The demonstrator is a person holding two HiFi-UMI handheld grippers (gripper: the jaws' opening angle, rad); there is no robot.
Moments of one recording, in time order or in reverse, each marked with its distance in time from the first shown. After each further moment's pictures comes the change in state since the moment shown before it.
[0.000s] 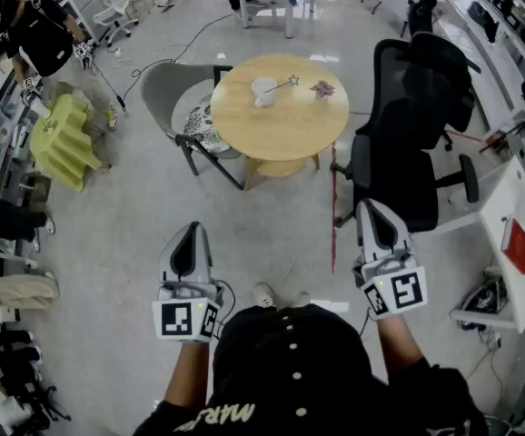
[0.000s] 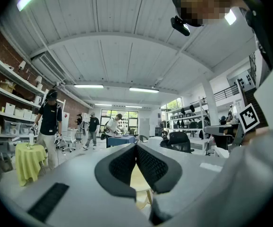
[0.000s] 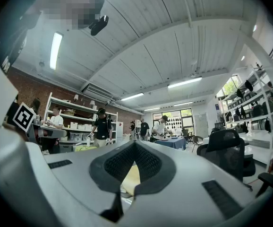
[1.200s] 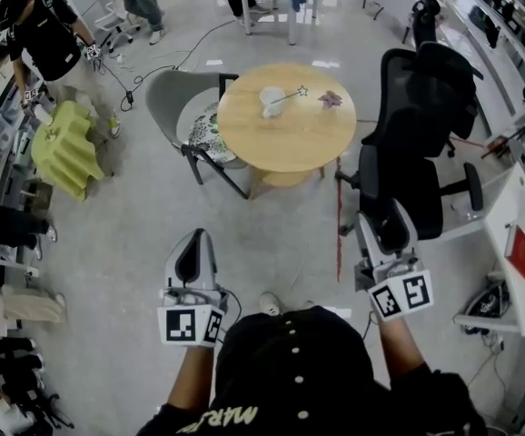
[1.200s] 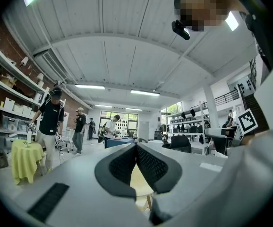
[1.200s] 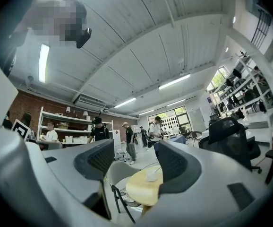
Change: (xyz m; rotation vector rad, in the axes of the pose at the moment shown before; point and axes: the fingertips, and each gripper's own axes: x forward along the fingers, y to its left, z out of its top) left arm 0.019 0.035 -0.004 -0.036 -0.038 -0.012; right arm 0.031 -0.007 -0.005 0.175 -0.086 -0.054
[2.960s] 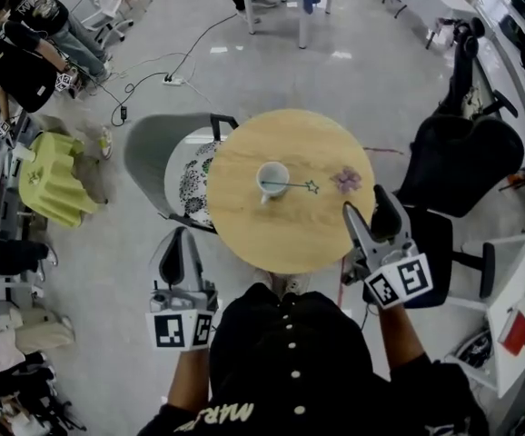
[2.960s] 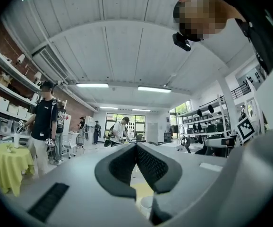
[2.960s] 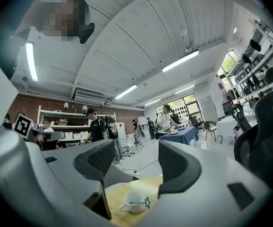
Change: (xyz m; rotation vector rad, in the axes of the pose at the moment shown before) left arm 0.428 0.119 0.003 0.016 -0.041 0.092; right arm 0.430 -0.202 -0.061 0.036 0.114 0.128
